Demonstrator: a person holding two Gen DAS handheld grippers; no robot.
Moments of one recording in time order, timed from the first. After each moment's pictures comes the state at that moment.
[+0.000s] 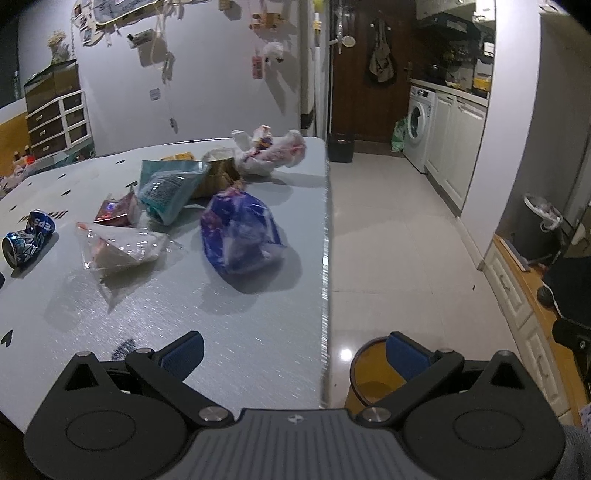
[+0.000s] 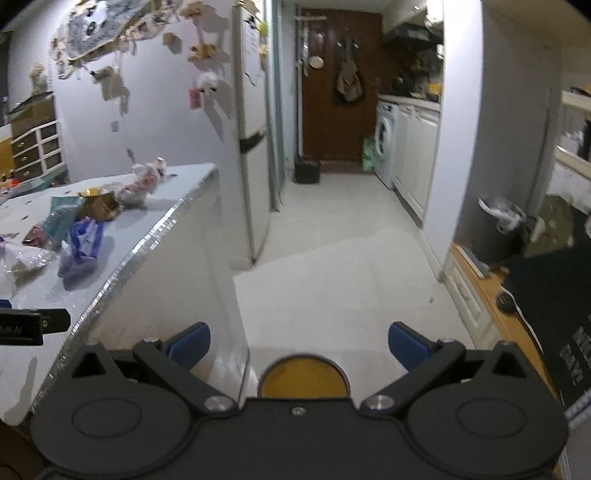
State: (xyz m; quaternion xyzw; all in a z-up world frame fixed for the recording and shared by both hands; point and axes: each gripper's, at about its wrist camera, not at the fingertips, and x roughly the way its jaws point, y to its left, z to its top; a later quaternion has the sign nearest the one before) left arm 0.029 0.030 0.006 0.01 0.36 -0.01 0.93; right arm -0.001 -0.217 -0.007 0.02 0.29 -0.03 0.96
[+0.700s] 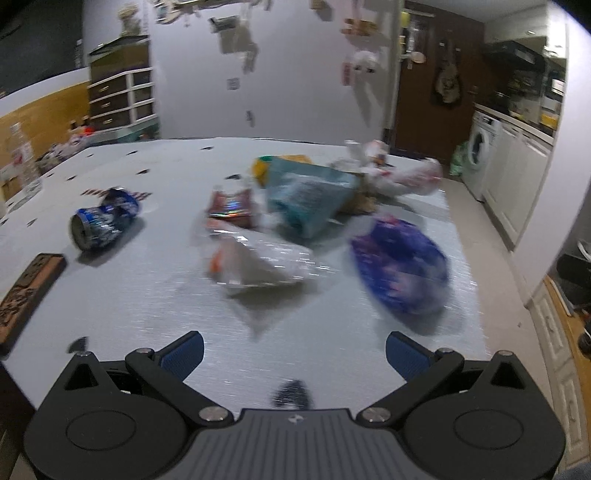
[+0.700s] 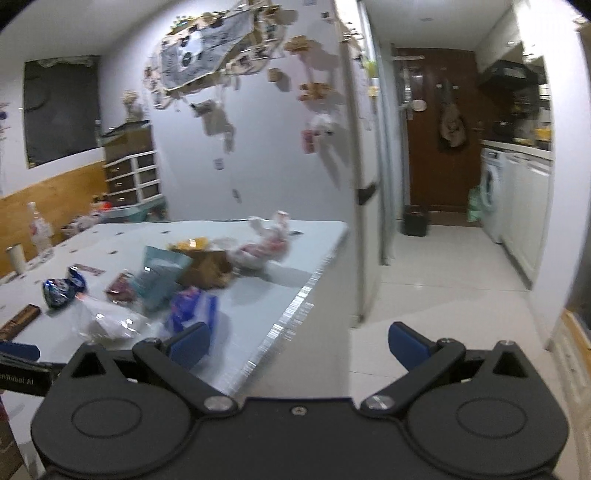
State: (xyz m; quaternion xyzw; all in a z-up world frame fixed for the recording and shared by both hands) left arm 0.052 0.162 0.013 -0.03 0.35 0.08 0.93; right arm 0.106 -0.119 0.012 0.03 0.21 0.15 0.96
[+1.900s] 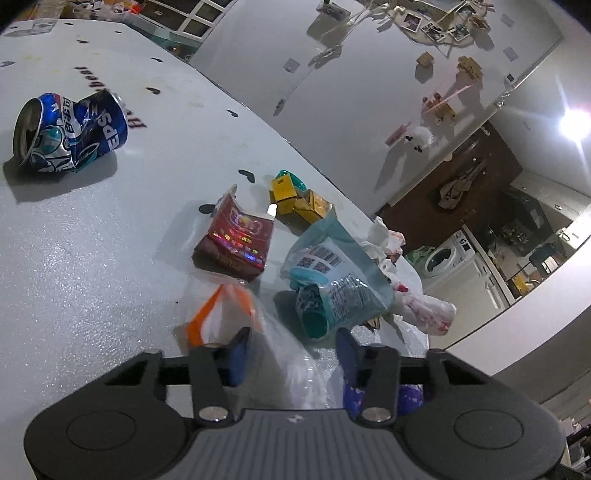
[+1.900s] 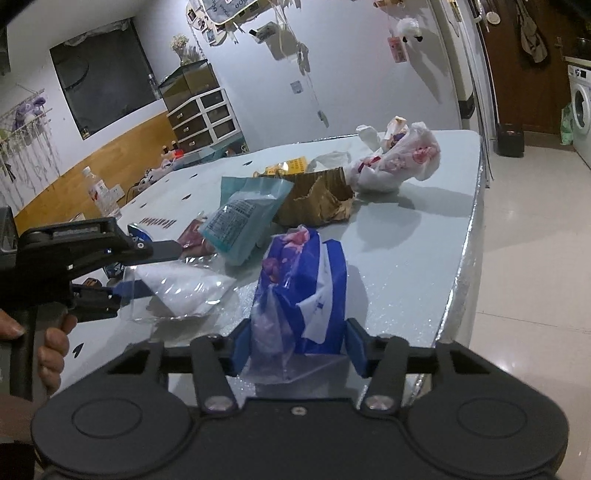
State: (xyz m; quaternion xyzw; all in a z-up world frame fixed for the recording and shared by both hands) left arm 0.149 0.269 -0.018 -0.34 0.31 0.02 0.89; right arm 0.181 -0.029 -0.040 0.08 0.33 0.29 0.89
